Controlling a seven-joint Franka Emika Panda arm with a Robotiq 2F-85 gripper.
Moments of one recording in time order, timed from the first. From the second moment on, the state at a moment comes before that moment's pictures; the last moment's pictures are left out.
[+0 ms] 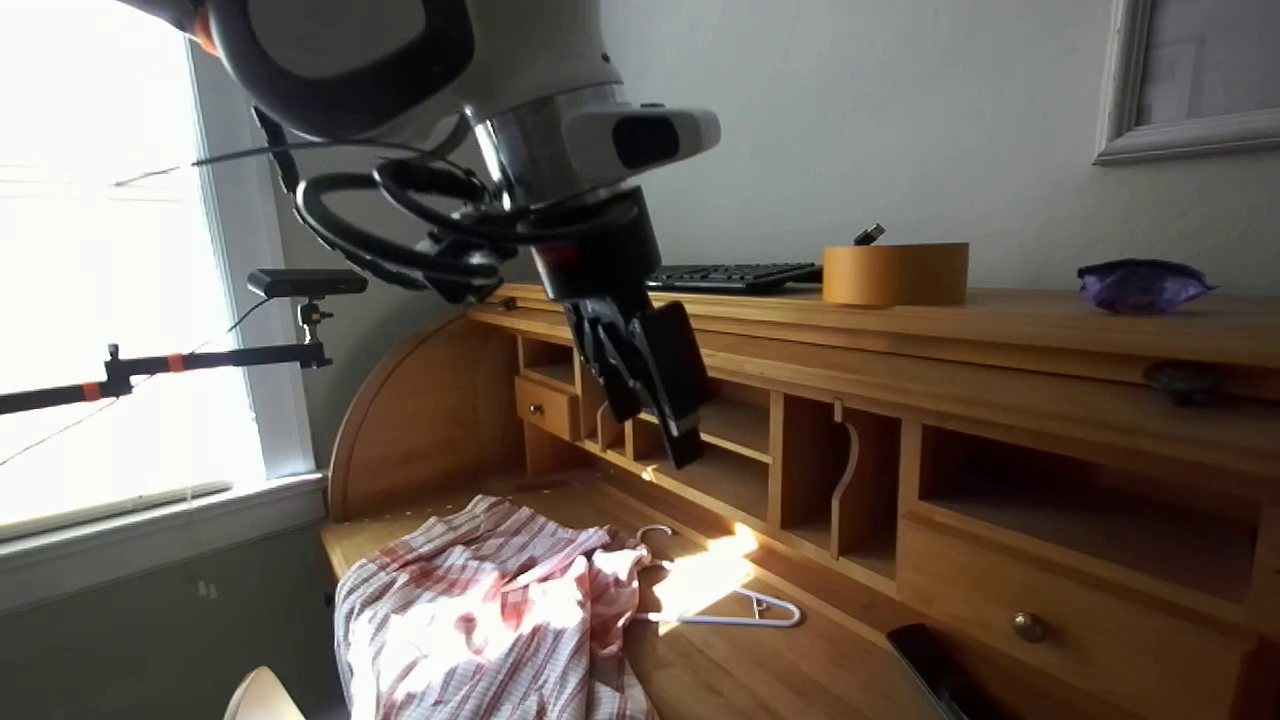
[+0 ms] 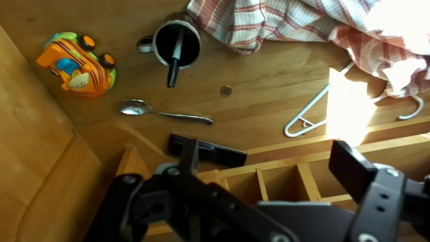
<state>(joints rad) -0.14 -0.10 -0.26 -2.12 0.09 2.32 -0.28</state>
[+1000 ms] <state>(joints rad) -0.24 0.07 -0.27 -2.24 0.07 2.65 -0.07</state>
